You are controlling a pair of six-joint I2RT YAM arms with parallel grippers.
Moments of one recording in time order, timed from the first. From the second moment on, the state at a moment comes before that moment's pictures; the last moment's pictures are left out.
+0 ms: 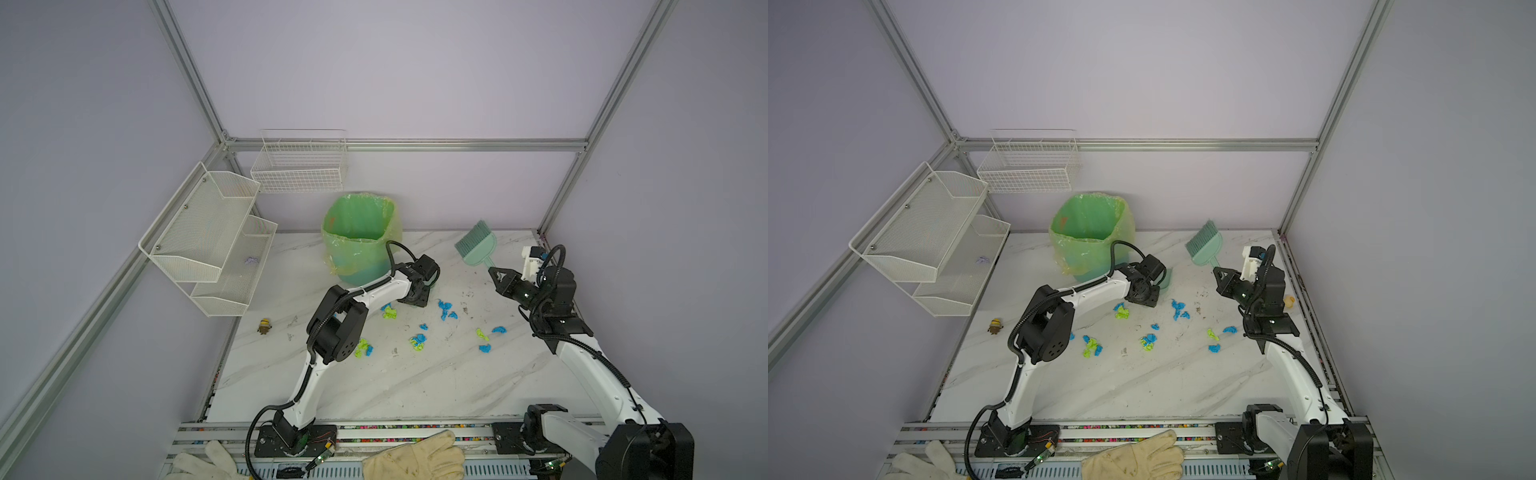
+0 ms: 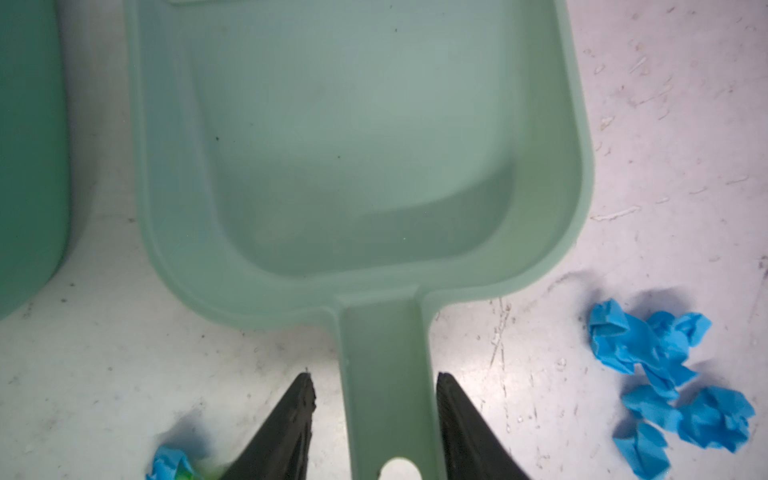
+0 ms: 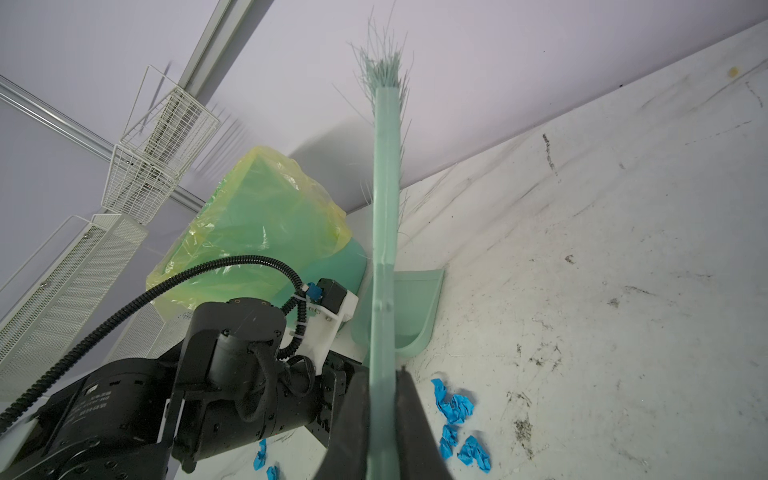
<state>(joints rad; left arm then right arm) -0.71 2.24 1.82 -0.75 -0.19 -0.44 0.04 1.06 0.72 0.06 -0.46 0.59</state>
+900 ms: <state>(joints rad) -0.72 2.24 1.83 -0.77 -0.19 -0.43 0.04 1.06 0.72 0.06 -0.47 0.60</state>
